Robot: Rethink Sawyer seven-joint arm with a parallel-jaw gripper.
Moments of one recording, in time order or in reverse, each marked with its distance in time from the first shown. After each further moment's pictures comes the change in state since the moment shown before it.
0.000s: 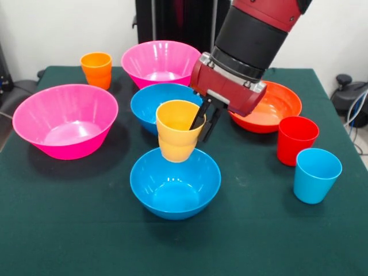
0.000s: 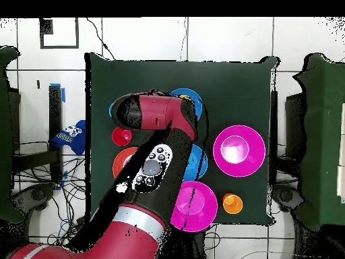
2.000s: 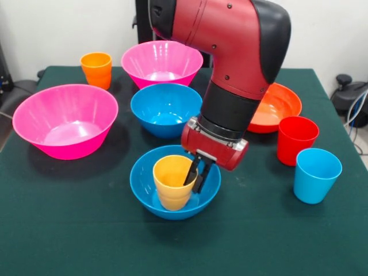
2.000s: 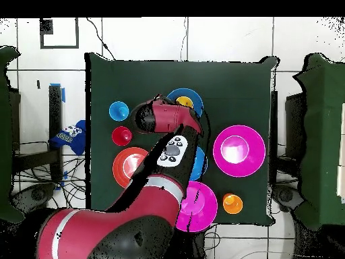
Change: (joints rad) arm -0.086 0.143 0.113 -0.008 0.004 -0.229 0.000
